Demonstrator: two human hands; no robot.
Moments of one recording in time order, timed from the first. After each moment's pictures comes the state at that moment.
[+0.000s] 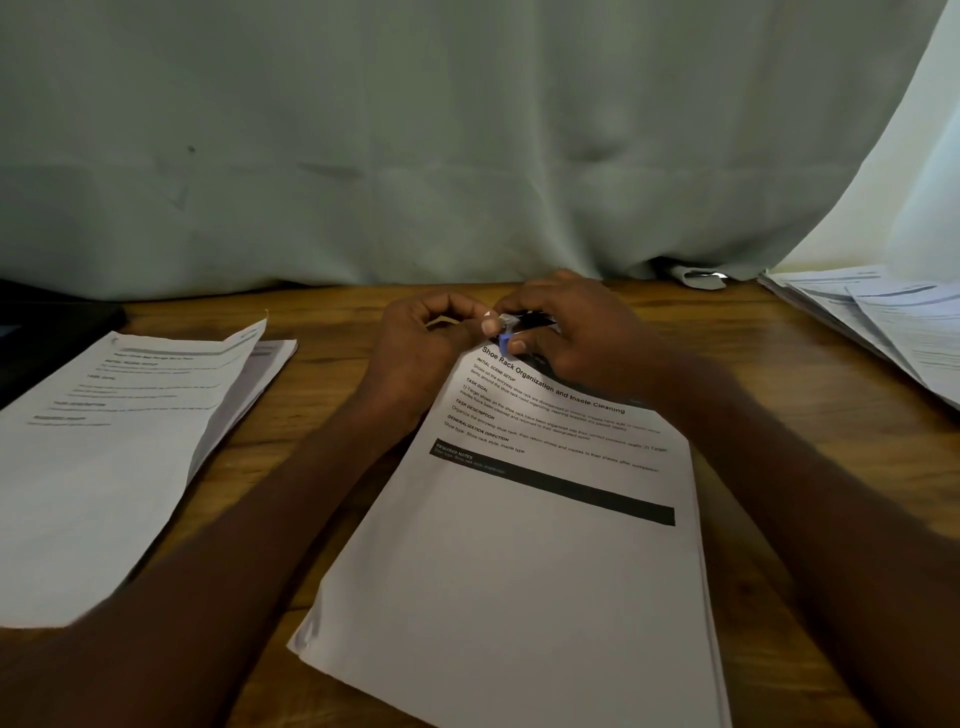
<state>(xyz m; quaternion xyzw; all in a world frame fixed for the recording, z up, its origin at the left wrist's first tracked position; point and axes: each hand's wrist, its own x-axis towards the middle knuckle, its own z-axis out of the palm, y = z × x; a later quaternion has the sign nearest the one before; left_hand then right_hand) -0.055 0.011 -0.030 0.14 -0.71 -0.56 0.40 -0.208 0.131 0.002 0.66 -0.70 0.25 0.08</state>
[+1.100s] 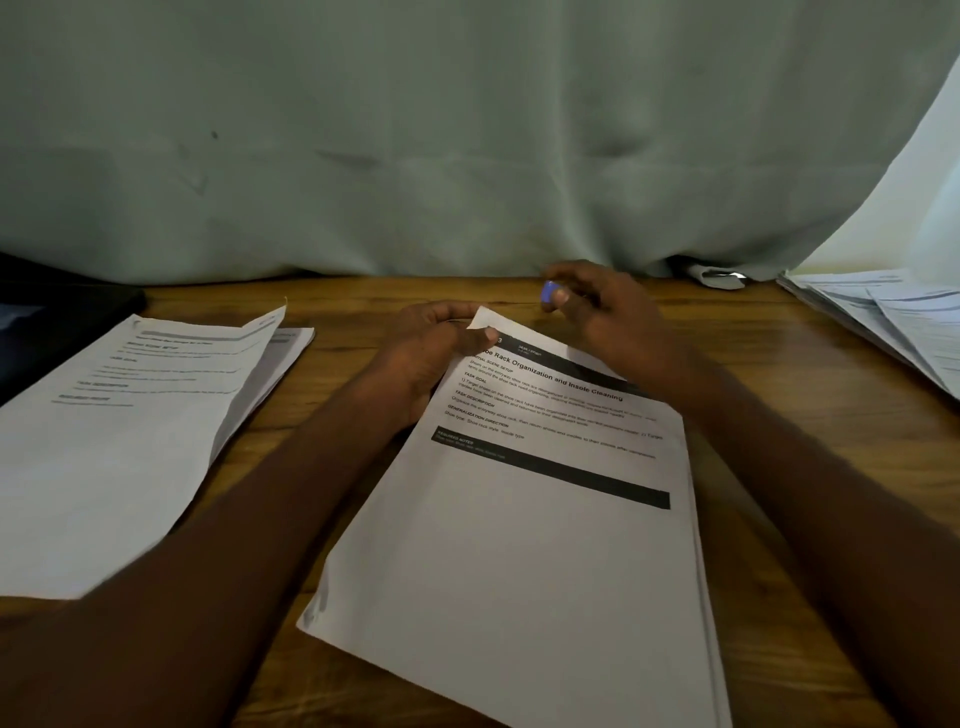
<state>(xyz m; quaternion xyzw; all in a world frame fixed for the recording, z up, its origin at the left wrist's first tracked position) -0.056 -0.013 -0.035 0.26 -0.61 -0.70 0.26 -0.211 0.129 -0.007 0.51 -0.74 0.43 -0.01</state>
